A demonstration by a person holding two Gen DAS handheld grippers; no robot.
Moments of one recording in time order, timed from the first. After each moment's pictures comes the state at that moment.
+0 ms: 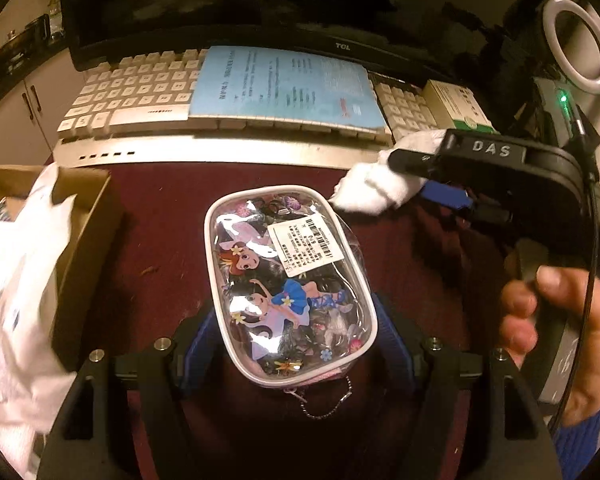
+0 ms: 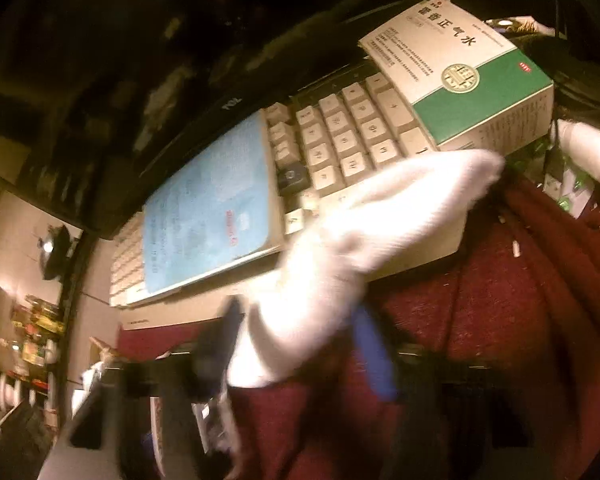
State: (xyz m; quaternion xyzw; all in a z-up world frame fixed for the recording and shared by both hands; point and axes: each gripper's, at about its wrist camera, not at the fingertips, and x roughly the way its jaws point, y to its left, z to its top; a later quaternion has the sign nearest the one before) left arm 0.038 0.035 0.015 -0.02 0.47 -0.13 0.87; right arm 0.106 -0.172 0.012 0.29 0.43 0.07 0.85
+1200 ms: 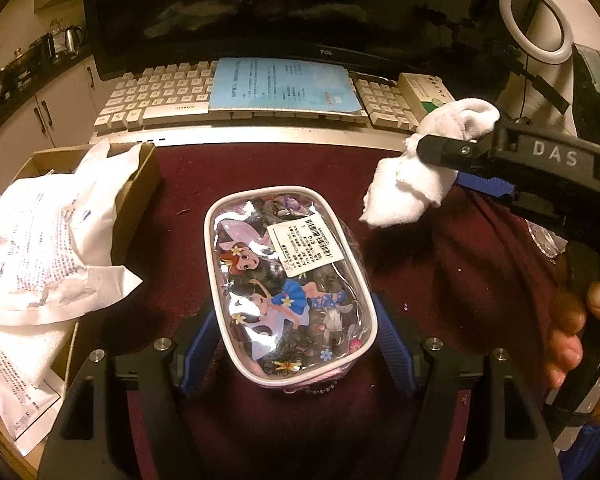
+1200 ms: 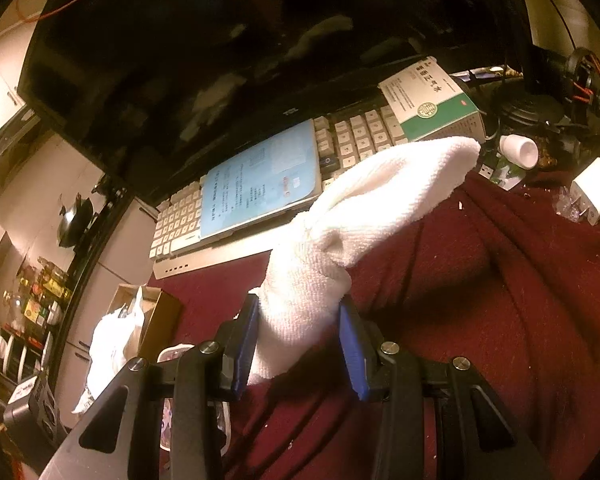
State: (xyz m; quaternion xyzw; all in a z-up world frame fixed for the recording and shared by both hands) left arm -0.017 0.051 0.030 0.01 0.45 -0.14 0.88; right arm -0.001 -0.159 0.058 0.24 0.39 0.10 0.89
